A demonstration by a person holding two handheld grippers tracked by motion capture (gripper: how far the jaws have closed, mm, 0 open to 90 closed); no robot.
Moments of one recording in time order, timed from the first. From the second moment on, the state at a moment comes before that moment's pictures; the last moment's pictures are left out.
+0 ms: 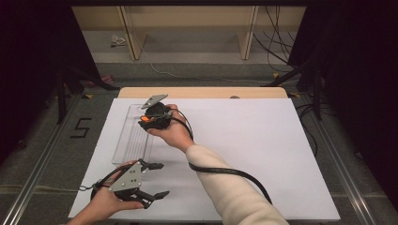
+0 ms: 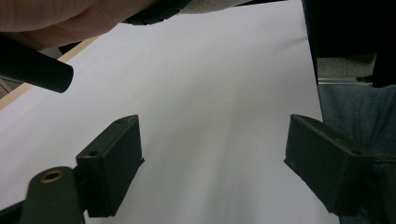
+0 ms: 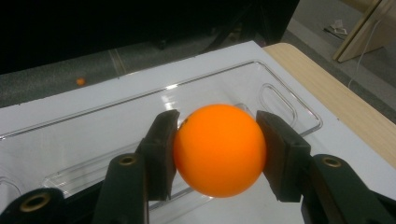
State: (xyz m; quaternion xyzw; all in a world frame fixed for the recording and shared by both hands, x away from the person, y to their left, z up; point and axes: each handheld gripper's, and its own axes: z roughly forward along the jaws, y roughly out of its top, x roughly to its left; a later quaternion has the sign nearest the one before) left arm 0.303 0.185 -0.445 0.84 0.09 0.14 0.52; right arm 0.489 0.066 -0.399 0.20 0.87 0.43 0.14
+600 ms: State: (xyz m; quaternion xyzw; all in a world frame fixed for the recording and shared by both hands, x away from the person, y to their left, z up) left arm 0.303 0.185 -0.445 0.84 0.08 0.14 0.52; right arm 0.493 0.076 -0.401 0.20 0.87 0.43 0.13
